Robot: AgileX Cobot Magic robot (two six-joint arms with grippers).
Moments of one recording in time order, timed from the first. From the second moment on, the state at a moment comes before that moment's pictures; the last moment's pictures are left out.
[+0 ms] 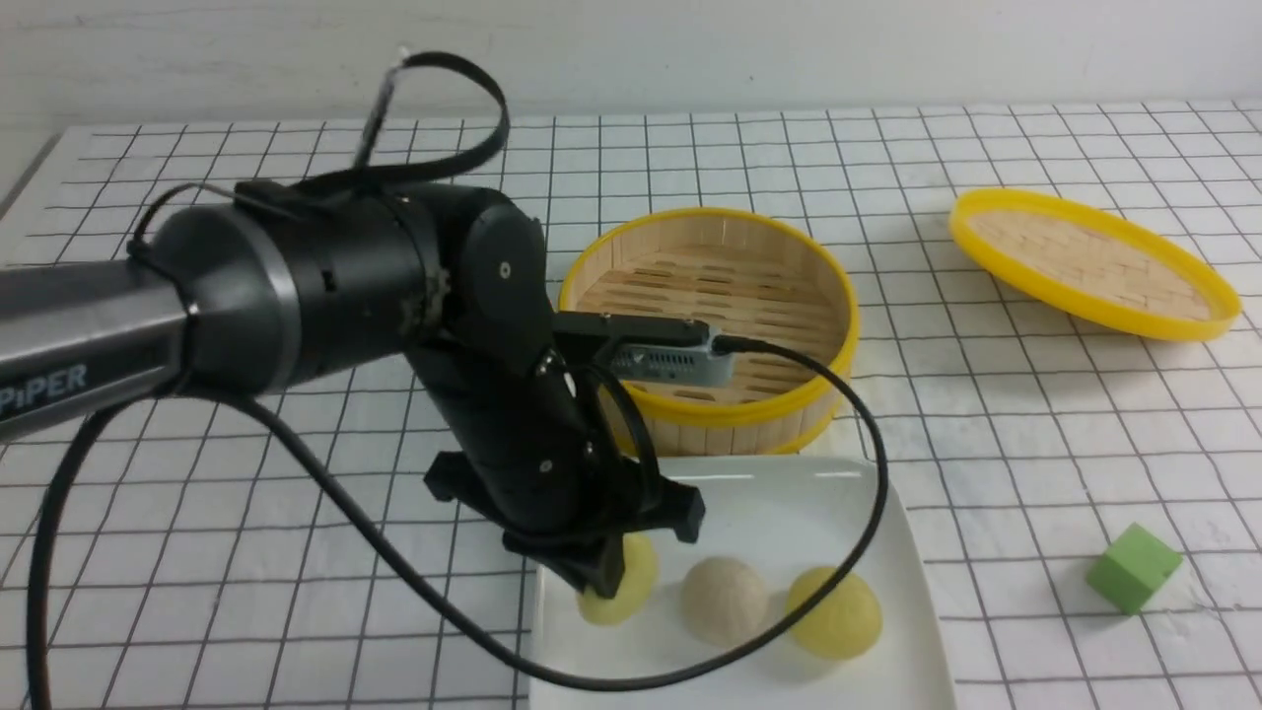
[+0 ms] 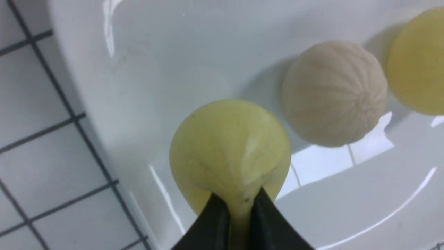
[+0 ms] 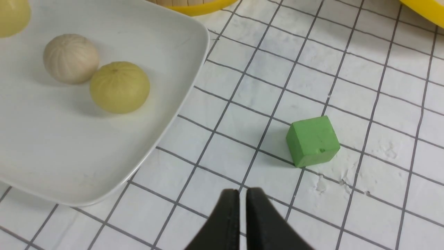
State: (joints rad) right arm 0.58 0.43 -0.44 -0.17 0.77 0.23; left arm -0.64 1.73 -1.21 -0.23 0.90 -0.13
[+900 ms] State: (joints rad) right arm 0.58 0.28 -0.76 -0.14 1.25 0.23; left arm -0.66 1.74 -1.46 -0.14 1.02 -0.15
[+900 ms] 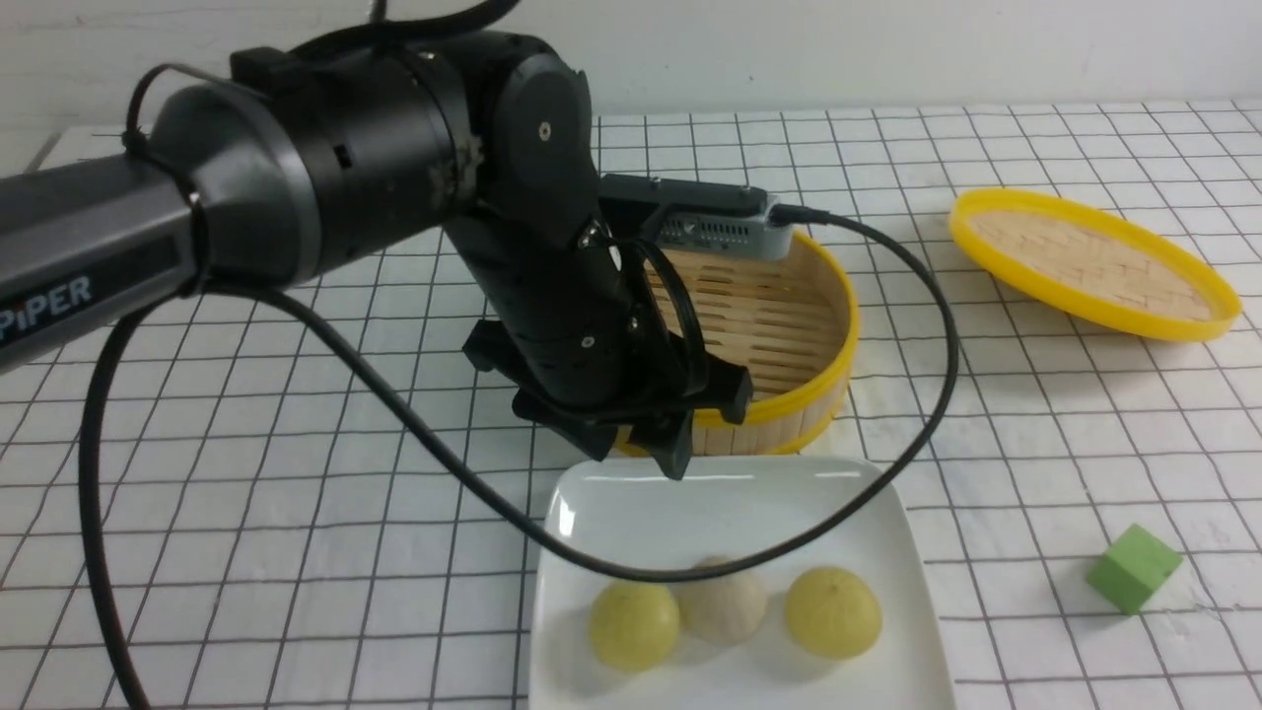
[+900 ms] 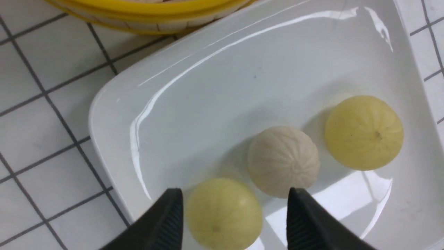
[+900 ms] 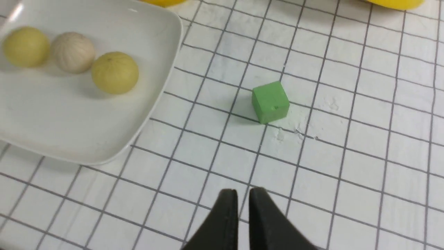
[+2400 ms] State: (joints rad) right arm 0.58 0.02 -0.38 0.11 0.67 0.02; left arm -0.66 1.75 -1.46 -0.08 1.02 -0.15
